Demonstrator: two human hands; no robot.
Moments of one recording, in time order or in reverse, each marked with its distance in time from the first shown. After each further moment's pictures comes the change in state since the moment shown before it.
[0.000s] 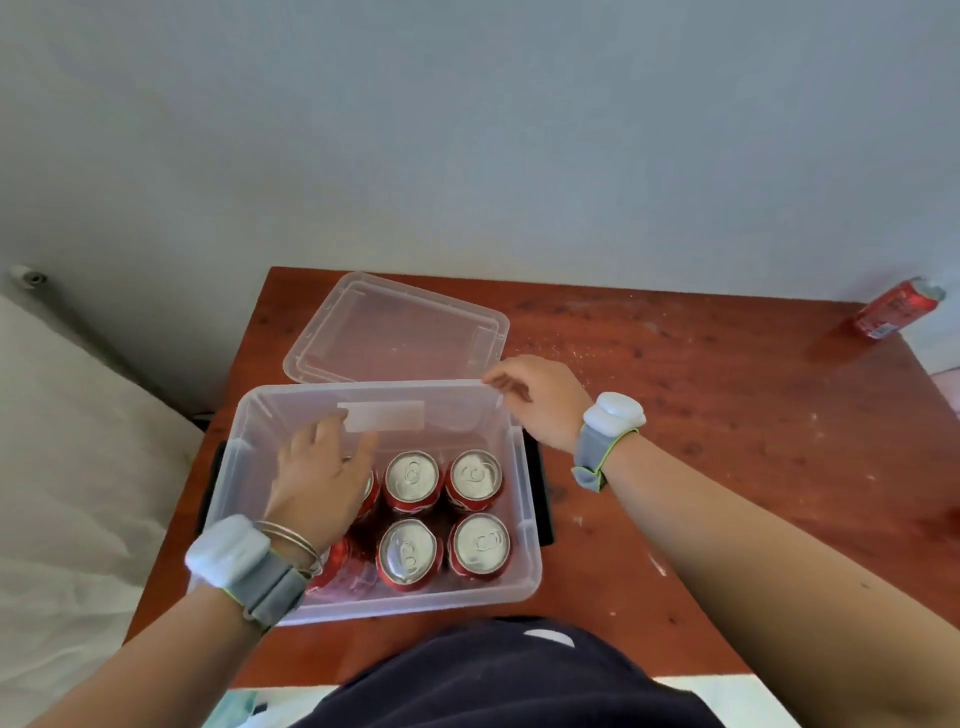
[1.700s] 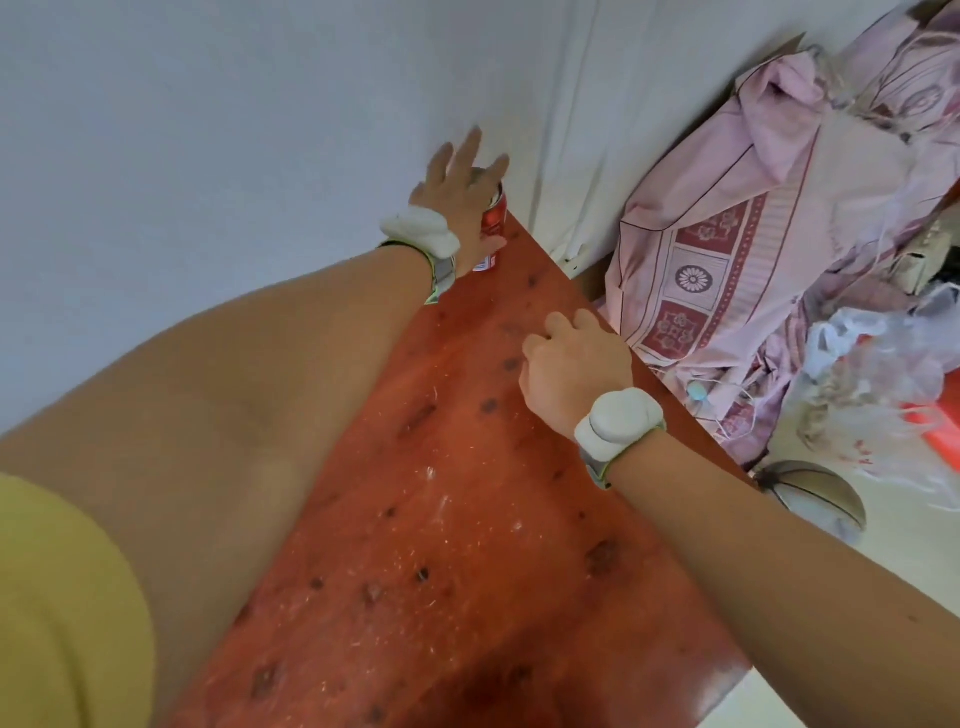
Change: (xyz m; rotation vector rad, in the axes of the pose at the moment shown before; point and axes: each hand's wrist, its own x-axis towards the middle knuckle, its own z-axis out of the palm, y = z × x) left_hand 0.182 0.669 0.556 0.518 -0.353 1.128; right_hand -0.125 0.522 -0.289 -0.697 0.326 0.645
